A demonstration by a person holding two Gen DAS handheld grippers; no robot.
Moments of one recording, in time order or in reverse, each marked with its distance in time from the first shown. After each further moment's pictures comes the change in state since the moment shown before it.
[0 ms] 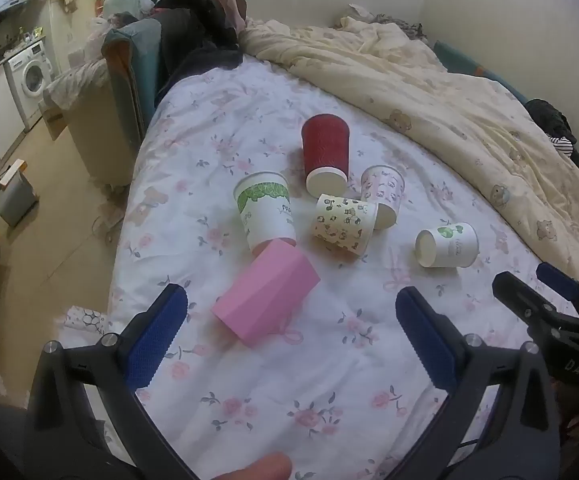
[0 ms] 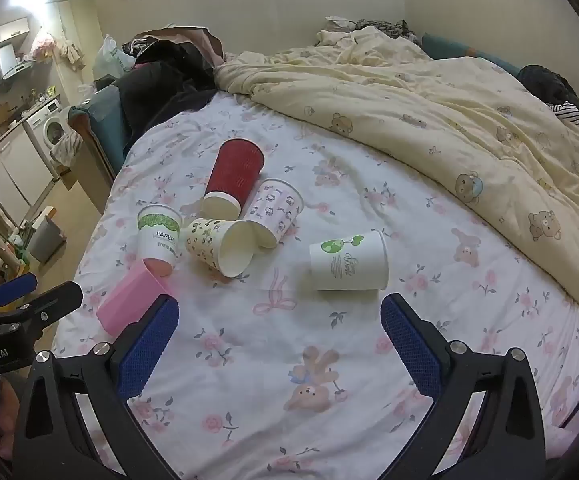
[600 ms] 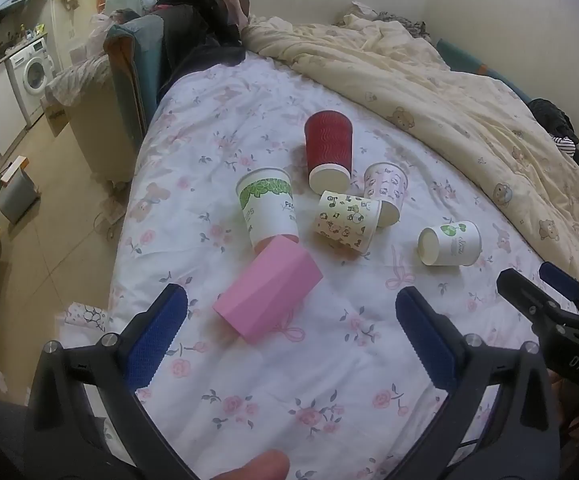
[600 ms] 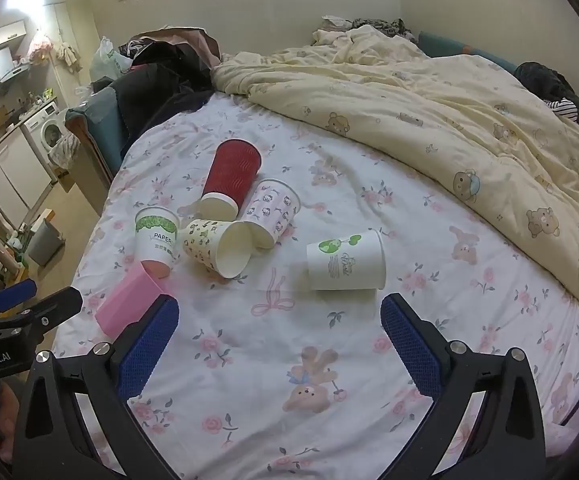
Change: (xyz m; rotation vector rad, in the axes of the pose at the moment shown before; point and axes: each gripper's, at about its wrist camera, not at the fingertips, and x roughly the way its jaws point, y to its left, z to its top) left arm 0.005 -0.002 -0.002 0.002 0.003 0.012; right arm 0.000 -0.002 0.000 0.004 0.004 -0.003
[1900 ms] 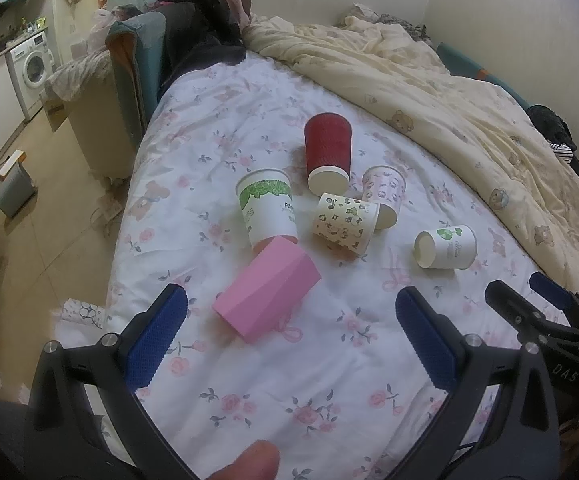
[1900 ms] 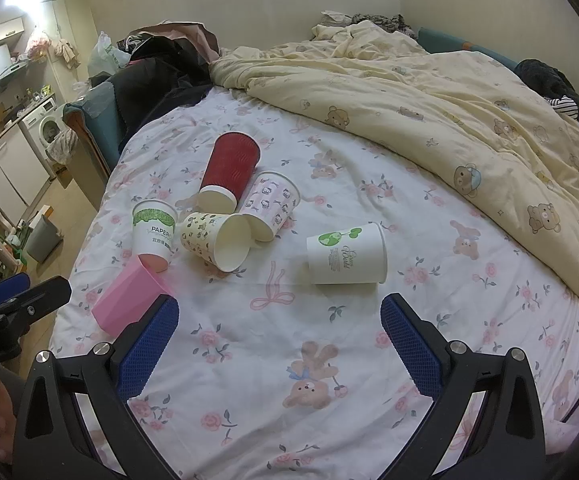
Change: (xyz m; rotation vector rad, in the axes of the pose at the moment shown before) left arm -0.006 0.006 0.002 -0.024 0.007 -0.019; right arm 0.005 0.001 -0.006 0.003 0.019 -0.002
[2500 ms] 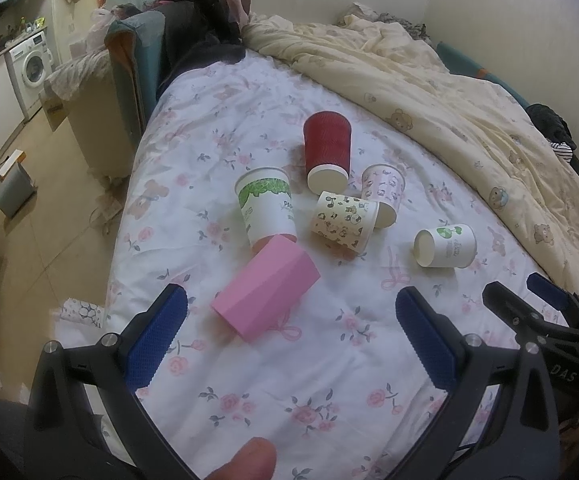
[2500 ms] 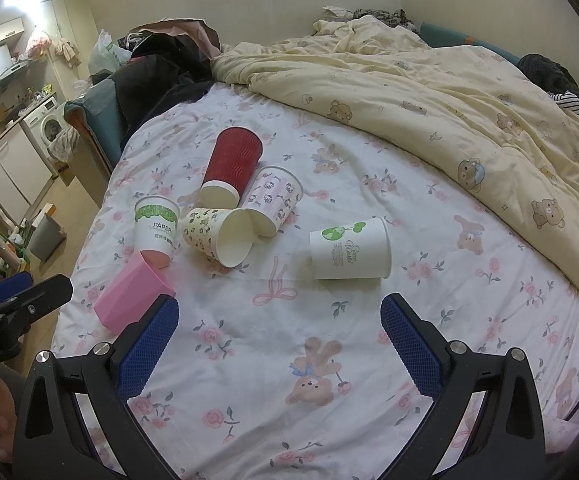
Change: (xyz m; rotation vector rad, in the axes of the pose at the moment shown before) left arm -0.001 0.001 0.000 -0.001 0.005 -0.003; right arm 0.002 0.000 0.000 0.002 0.014 0.007
